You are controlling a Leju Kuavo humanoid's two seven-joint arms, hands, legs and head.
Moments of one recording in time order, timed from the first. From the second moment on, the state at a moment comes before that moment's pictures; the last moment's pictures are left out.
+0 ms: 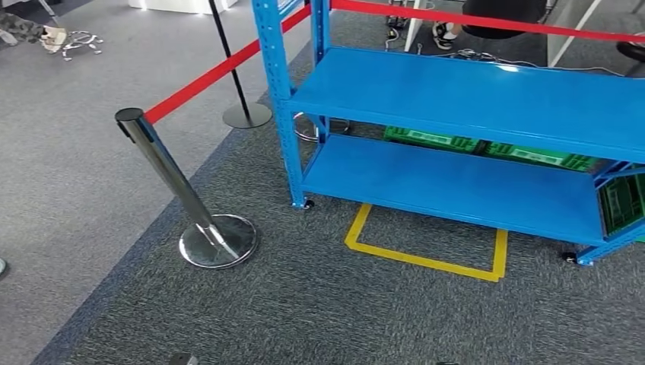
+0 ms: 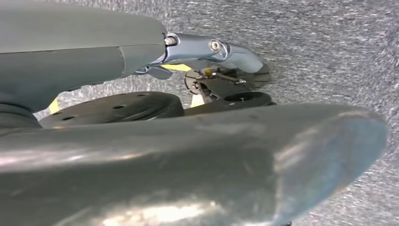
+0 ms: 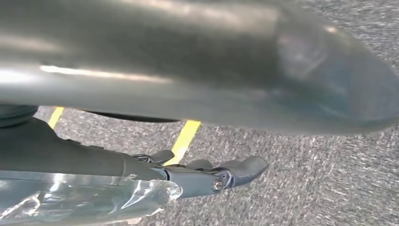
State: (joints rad) left arm -0.05 -0.03 -1.35 -0.11 1.52 0.00 -0.31; right arm -0.07 0.24 -1.24 -0.19 1.18 0.02 -0.26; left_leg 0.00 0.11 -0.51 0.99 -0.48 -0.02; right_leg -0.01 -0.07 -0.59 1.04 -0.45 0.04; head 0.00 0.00
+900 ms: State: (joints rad) left arm -0.06 -0.03 -1.35 -0.11 1.50 0.02 -0.26; right arm -0.07 0.24 -1.20 -0.19 1.25 -0.08 -0.18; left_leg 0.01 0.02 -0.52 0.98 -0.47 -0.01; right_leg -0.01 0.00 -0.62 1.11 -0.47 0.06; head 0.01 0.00
